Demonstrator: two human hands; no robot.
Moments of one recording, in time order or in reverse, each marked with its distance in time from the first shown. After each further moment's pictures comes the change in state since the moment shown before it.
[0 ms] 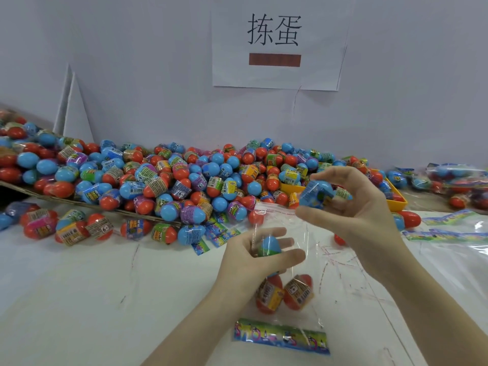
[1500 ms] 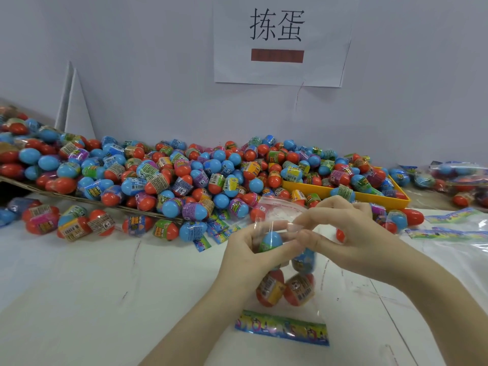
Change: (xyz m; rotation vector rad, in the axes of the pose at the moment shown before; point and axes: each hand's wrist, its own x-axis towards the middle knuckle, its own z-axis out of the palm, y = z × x) left_hand -0.003 0.003 0.001 -0.009 -0.031 0.090; right_hand -0.006 -0.001 -0.010 -0.760 -0.516 0.014
